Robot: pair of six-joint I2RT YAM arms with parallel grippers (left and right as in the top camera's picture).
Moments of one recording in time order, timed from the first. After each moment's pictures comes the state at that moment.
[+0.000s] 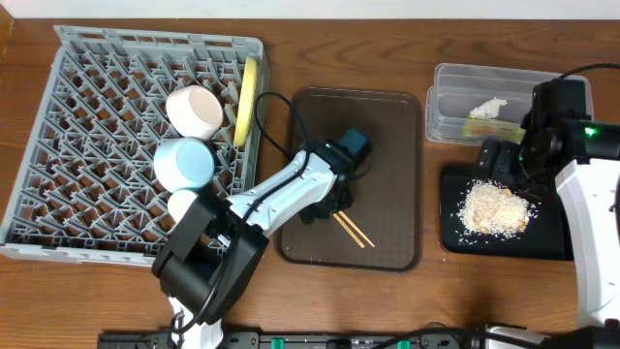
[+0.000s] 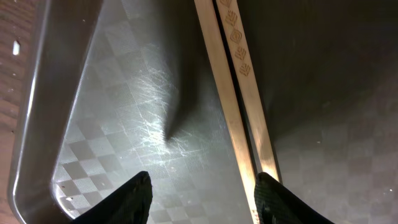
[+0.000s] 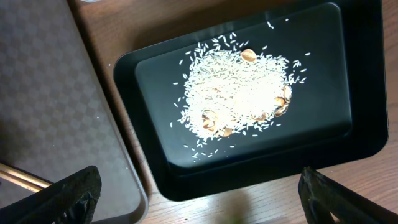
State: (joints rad) left arm -0.70 1.94 1.31 -0.95 -0.02 -1.11; right arm -0.09 1.45 1.33 -1.24 0.04 0.30
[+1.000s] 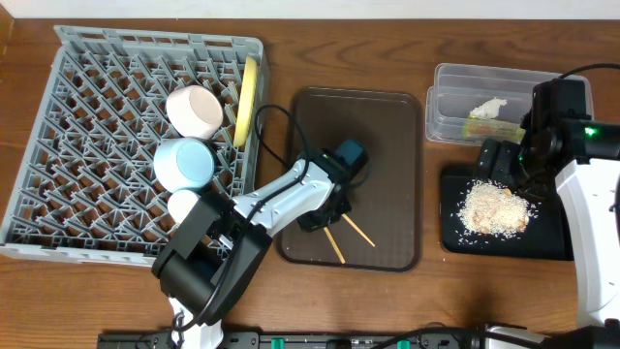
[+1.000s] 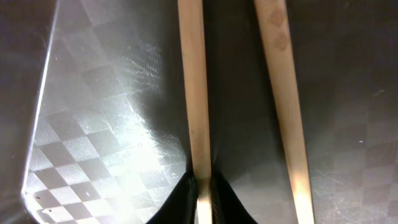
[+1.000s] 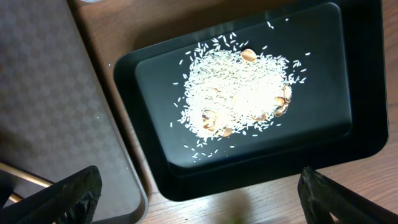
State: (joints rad) left arm -0.71 1.94 1.22 -0.87 0.02 -1.12; right arm -0.09 1.45 1.33 -1.24 0.04 0.30
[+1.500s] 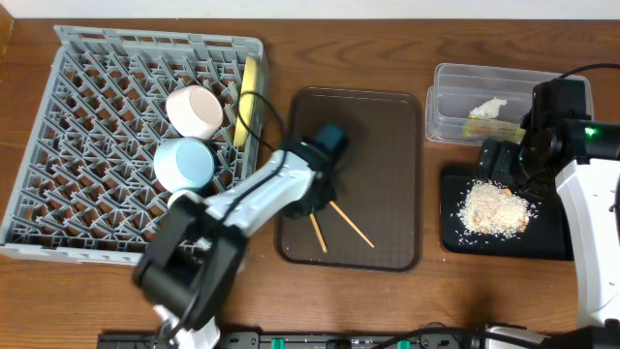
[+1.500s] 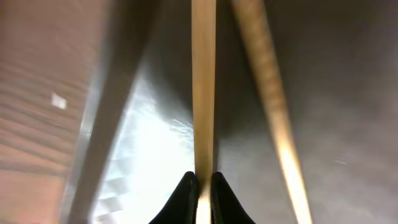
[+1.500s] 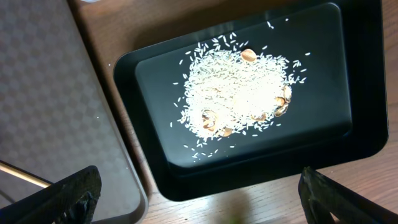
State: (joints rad) left arm -0.61 1.84 1.22 -0.88 -0.01 -0.93; right arm -0.09 1.45 1.33 -1.24 0.04 0.30
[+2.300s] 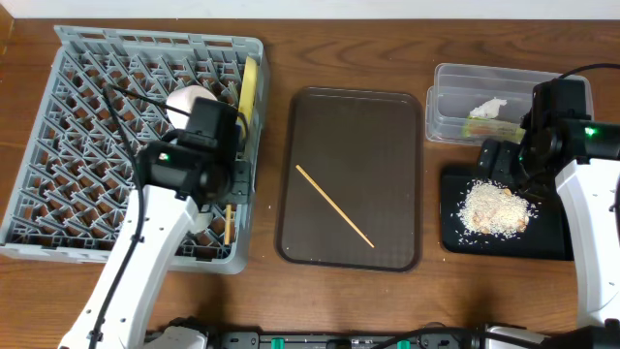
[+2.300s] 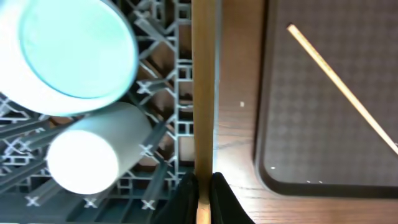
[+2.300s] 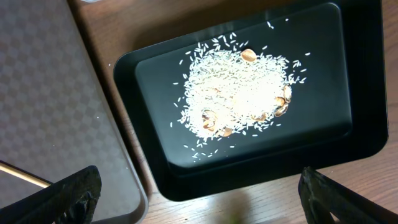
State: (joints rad) left arm -0.23 1.34 1.23 -1.17 -0.04 -0.17; right arm -0.09 1.45 1.33 -1.24 0.04 0.30
